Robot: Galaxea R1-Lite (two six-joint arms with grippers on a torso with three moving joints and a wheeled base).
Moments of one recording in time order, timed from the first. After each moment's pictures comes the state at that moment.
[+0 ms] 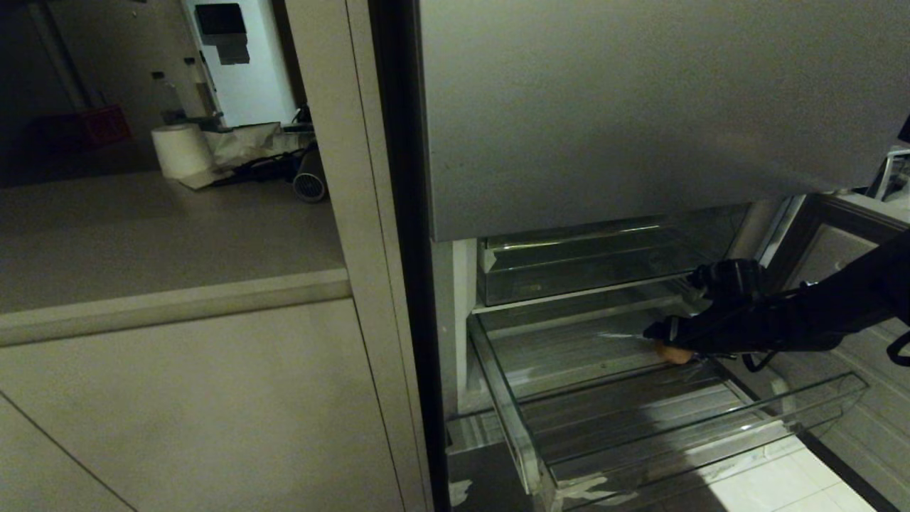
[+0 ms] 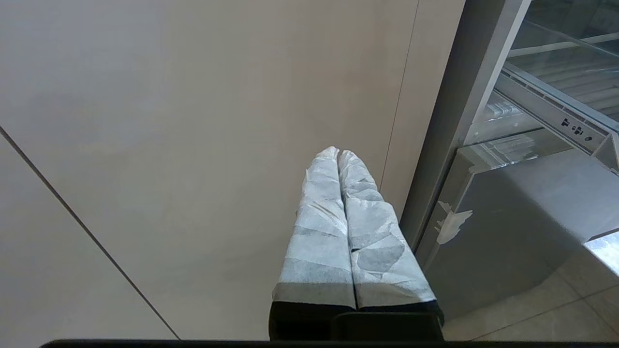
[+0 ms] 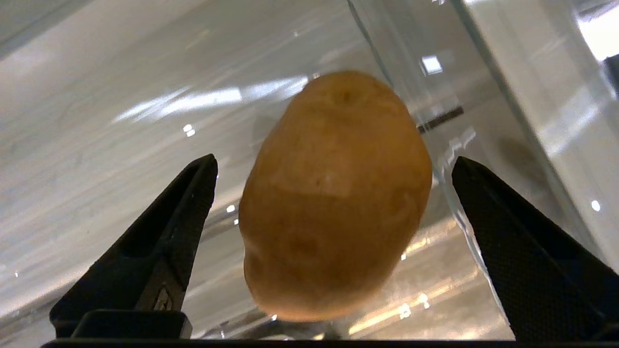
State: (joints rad) left arm 0.00 0.00 0.00 0.00 0.00 0.00; right arm -0.05 2.25 -1.25 -0.25 -0.01 0.23
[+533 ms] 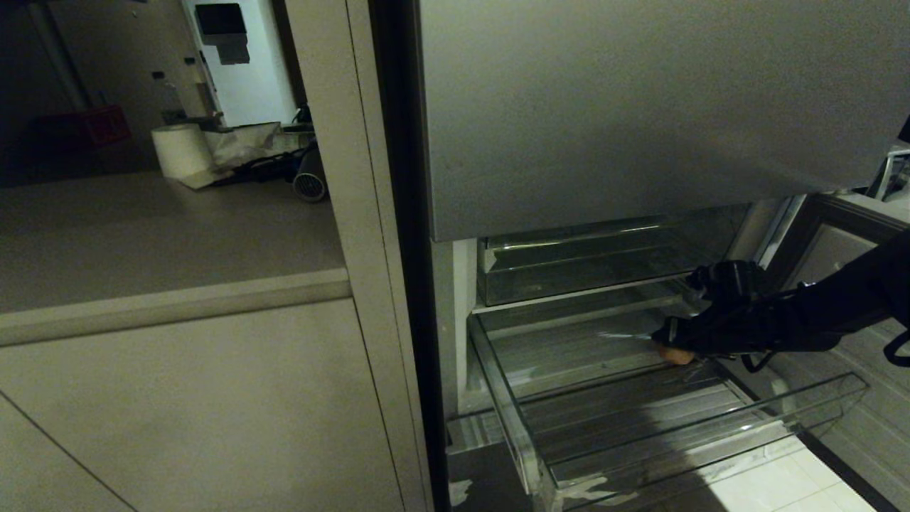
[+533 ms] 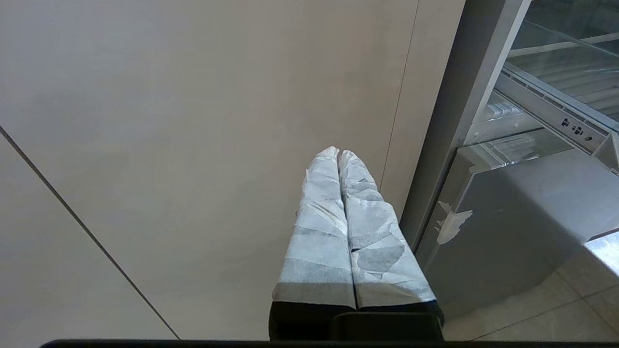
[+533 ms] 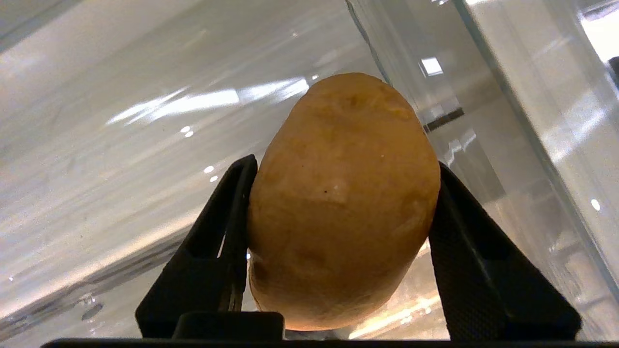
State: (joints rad) left arm 0.00 0.00 0.00 0.00 0.00 0.00; right arm -0.05 2.26 -1.25 -0.24 -0.02 0.23
